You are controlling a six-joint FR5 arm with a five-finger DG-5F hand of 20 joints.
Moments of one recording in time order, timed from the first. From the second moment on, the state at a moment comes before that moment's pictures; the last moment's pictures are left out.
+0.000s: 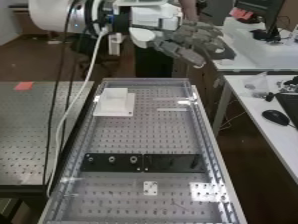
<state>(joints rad) 1.63 -1.83 -1.52 -2.97 -1.27 -0.65</state>
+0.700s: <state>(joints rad) 1.65 -1.94 -1.36 -2.95 -1.19 -0.65</state>
